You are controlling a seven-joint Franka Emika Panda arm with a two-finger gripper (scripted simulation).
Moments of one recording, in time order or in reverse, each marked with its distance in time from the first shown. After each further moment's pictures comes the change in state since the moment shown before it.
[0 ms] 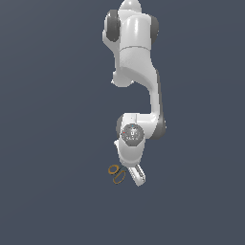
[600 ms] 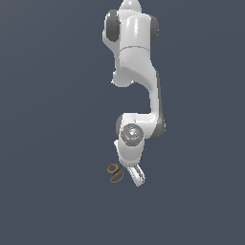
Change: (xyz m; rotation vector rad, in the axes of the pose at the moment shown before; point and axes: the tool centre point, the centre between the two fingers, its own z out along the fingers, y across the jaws) arm 0.002 0.001 0.000 -0.001 0.001 0.002
